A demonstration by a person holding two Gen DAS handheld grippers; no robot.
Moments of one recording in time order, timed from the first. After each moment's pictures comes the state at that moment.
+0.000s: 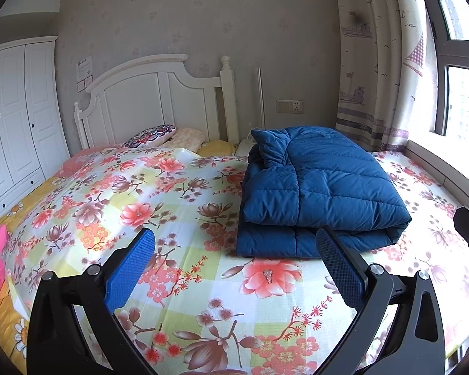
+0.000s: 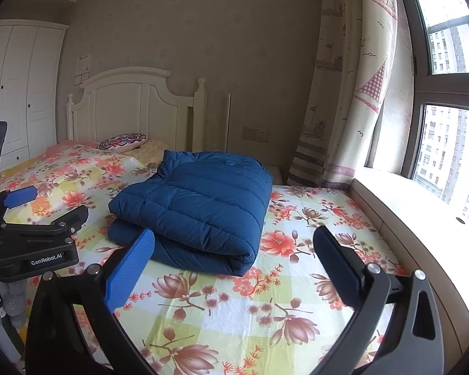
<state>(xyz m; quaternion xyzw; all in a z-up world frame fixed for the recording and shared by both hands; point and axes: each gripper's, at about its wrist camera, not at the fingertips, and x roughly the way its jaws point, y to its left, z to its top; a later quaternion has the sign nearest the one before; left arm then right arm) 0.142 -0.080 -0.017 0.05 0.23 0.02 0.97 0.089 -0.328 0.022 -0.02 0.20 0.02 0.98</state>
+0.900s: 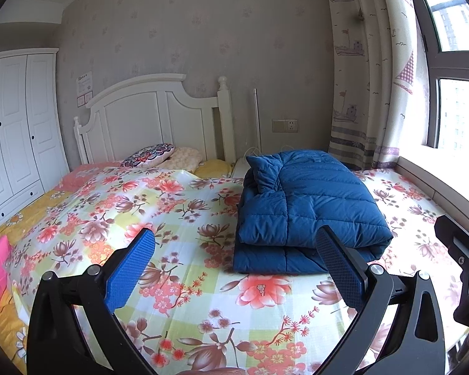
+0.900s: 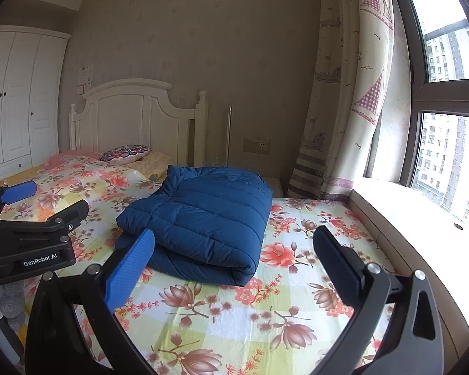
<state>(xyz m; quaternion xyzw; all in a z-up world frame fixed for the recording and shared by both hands) 0.120 -0.084 0.011 0.05 0.19 0.01 0.98 0.073 -0.325 0.041 -0.01 0.18 0.02 0.98</state>
